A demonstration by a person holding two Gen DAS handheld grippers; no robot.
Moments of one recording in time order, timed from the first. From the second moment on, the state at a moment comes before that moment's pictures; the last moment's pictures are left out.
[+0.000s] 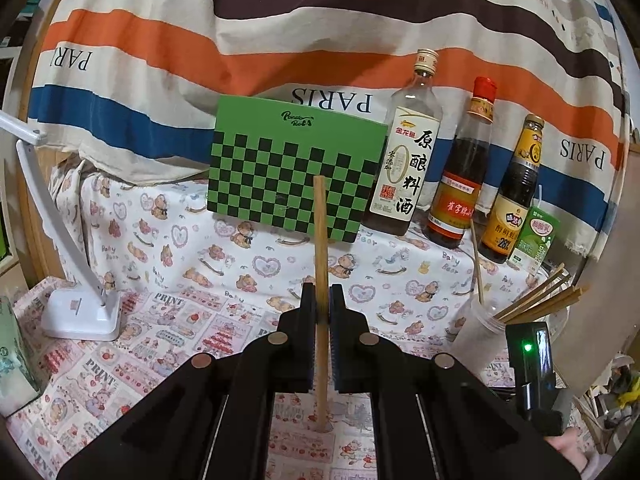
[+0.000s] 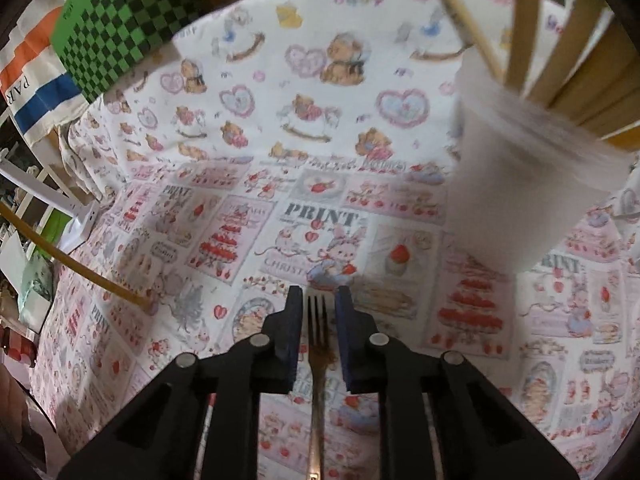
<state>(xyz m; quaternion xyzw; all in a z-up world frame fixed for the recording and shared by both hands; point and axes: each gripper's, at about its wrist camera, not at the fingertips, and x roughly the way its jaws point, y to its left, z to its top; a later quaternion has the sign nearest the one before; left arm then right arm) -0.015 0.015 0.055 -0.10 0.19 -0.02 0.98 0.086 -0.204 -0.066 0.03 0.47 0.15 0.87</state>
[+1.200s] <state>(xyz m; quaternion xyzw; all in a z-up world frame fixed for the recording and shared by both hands) -0.017 0.015 0.055 -0.10 0.19 -0.02 0.98 0.069 -0.206 -0.060 0.04 0.46 0.19 0.86</state>
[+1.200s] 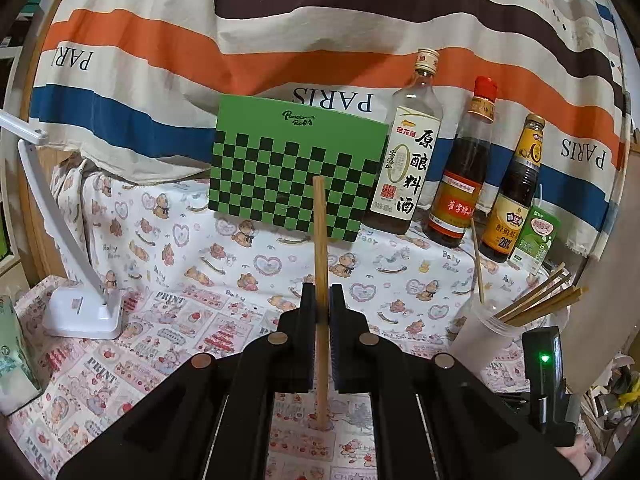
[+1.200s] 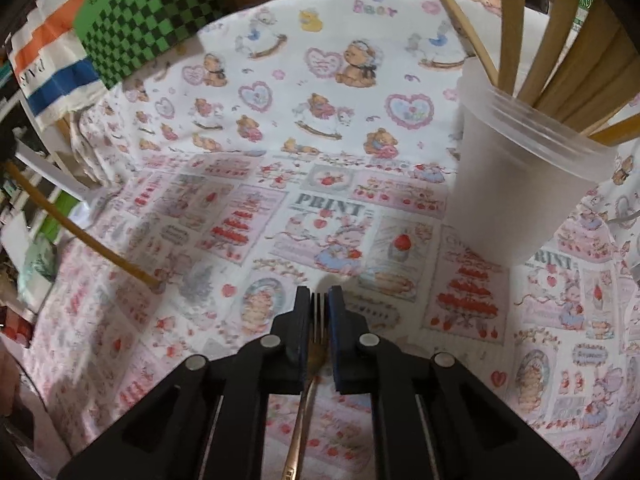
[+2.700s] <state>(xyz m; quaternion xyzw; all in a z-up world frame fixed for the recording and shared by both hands) -0.016 0.016 0.055 -0.10 0.19 -0.02 0.98 0.055 -0.191 -0.055 -0.04 0.43 0.22 0.87</state>
